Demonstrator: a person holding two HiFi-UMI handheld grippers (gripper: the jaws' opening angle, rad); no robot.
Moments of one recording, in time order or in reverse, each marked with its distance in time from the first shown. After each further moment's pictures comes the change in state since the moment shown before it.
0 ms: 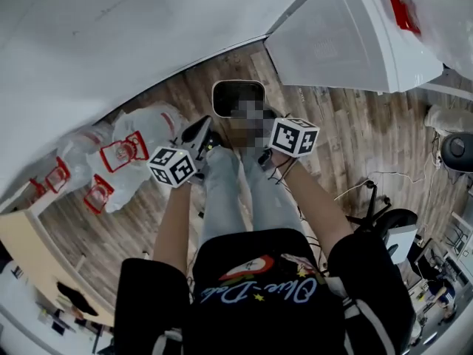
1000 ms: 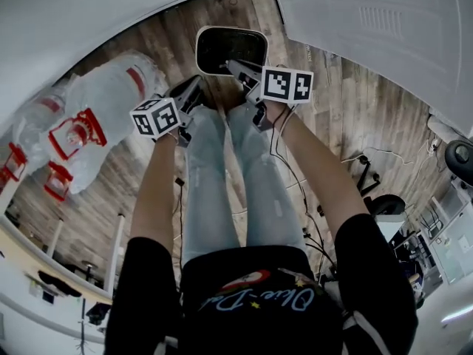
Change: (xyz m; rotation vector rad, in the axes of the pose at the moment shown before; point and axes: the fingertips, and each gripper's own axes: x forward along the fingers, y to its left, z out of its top) left arm 0.079 0.143 -0.147 -0.325 0.189 0.085; right arm 0.096 -0.145 -0.099 0.096 0.350 -0.064
